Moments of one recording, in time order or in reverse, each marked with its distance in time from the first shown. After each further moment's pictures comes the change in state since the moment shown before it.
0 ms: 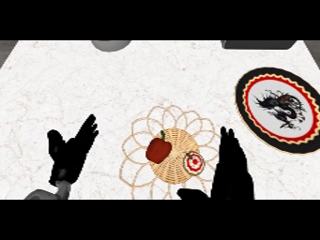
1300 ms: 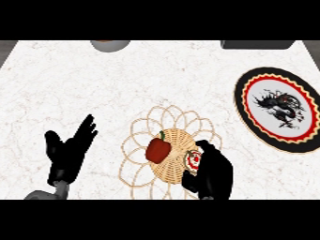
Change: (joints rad) left arm 0.014 -0.028 0.054 0.006 -0.043 -0.046 -0.001; right arm -0.107 0.009 -0.041 0.359 -0.110 -0.036 -0.028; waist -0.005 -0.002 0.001
